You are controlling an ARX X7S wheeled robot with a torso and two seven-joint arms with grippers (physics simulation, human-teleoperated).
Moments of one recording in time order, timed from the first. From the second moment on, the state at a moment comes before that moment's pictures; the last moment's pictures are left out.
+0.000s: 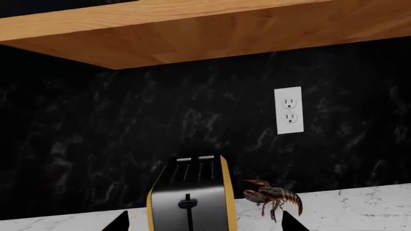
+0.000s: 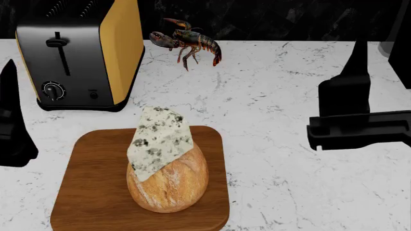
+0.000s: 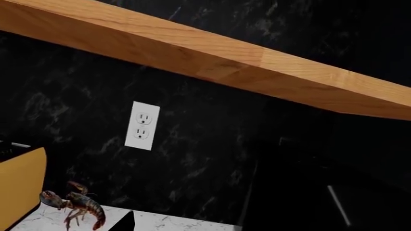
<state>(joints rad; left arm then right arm) -0.98 -0.50 -0.02 0.85 -1.77 -1.32 -1.41 1.08 0.84 0.14 -0.76 1.82 1.33 1.18</state>
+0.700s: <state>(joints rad) -0.97 -0.64 0.02 0.91 -1.87 -1.19 -1.51 1.19 0.92 0.04 -0.78 2.00 1.24 1.28</state>
